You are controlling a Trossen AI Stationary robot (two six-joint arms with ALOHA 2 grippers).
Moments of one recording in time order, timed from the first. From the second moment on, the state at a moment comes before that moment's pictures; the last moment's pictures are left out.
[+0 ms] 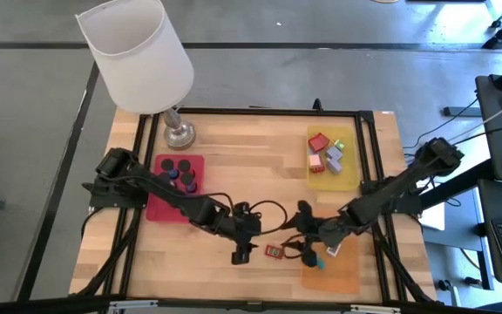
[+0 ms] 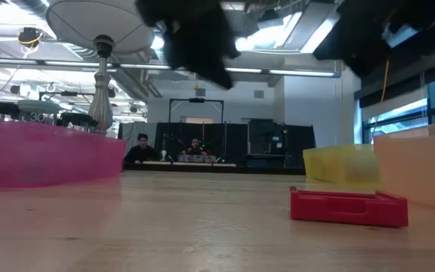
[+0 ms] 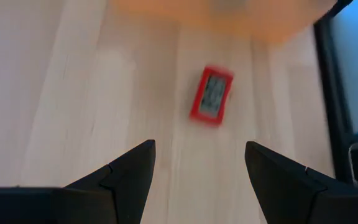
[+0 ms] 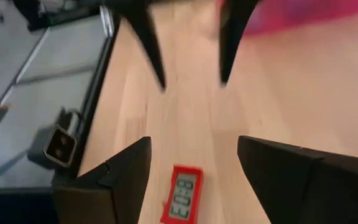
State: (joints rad) left arm -0.39 1.84 1.35 -0.40 -0.18 -0.44; right arm 0.62 1.46 0.77 0.10 0.40 0.54
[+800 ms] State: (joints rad) left arm -0.40 1.81 1.35 -1.06 -0.11 -0.69; right arm 0.53 1.75 0.96 -0.05 0.17 0.85
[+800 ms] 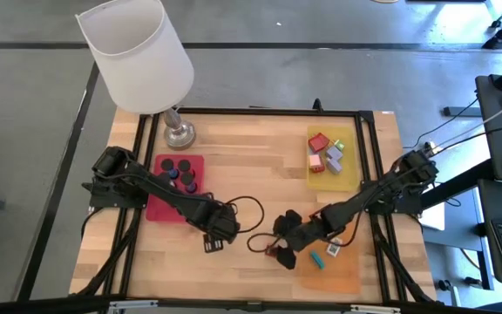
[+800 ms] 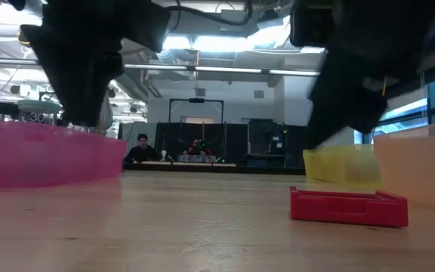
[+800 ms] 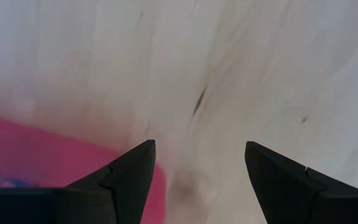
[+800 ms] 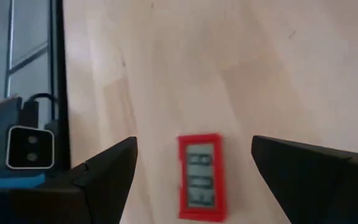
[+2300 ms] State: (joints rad) left arm -0.40 1.81 1.35 -1.08 -0.19 -0.64; right arm 0.56 1.98 1.33 -0.53 0.25 0.78
